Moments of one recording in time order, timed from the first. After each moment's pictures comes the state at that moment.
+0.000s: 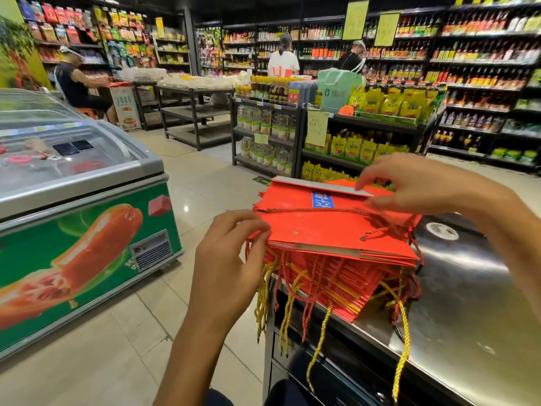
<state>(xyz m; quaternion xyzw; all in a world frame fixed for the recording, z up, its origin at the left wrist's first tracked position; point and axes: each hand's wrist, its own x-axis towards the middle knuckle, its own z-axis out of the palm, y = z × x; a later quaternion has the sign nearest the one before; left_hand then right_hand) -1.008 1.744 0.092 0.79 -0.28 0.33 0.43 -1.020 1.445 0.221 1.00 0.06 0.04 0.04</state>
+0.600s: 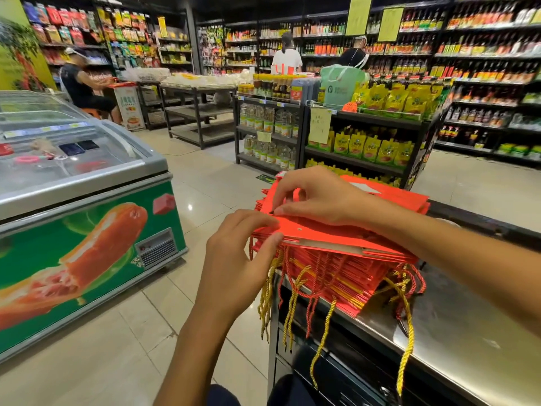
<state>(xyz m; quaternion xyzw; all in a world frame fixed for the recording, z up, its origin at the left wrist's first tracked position) -1.009 1.743 0.092 0.79 -0.30 0.25 0.47 -0.973 1.542 0.176 0.94 0.27 0.11 -0.19</state>
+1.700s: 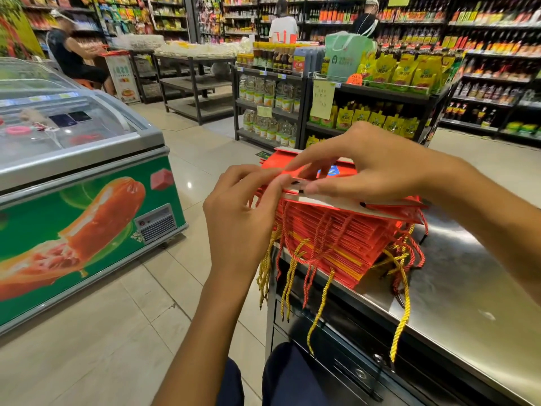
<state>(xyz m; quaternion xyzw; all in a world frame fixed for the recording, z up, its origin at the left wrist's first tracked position) -1.008 1.716 0.100 0.73 -0.23 0.36 0.54 -1.026 1.520 0.210 0.94 0.31 0.08 -0.11</state>
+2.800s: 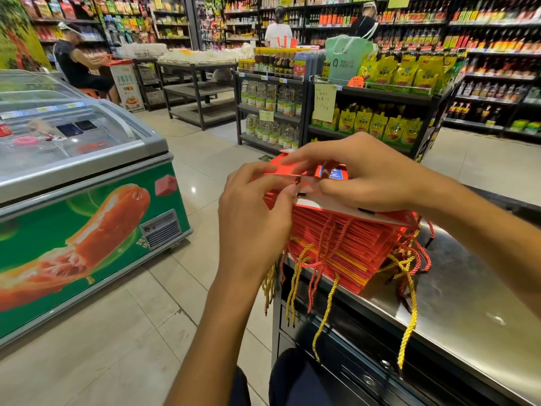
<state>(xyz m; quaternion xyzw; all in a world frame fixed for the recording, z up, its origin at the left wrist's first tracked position) -1.010 1.710 0.116 0.79 -0.21 0.27 0.51 -1.024 1.522 0.194 0.94 0.27 0.12 -0.18</state>
